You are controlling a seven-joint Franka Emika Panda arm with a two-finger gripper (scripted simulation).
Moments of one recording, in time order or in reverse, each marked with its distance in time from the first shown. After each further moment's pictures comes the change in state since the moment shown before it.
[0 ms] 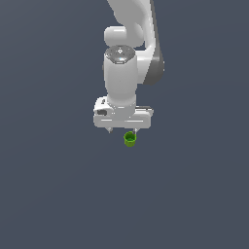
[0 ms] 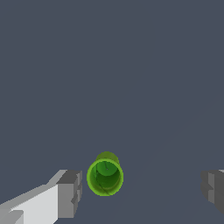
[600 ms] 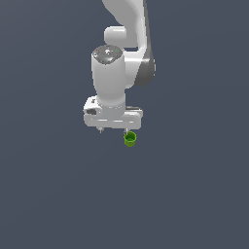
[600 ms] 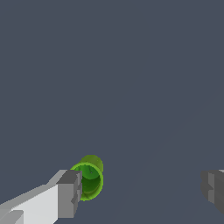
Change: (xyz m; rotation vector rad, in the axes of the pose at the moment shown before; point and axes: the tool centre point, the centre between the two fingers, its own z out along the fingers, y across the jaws) arm 0.002 0.035 0.000 -0.018 0.012 0.027
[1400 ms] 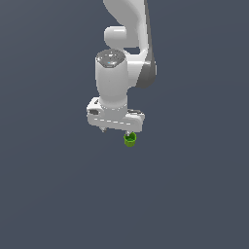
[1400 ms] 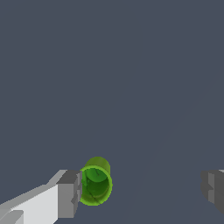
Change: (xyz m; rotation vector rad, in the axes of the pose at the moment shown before) arm -0.005 -0.007 0.010 0.003 -0.006 0.116
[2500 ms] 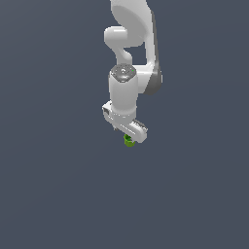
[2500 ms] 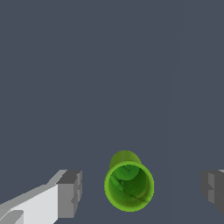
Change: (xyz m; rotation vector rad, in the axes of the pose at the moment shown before) arm -0.028 -0.029 0.042 -0.001 -0.031 0.516
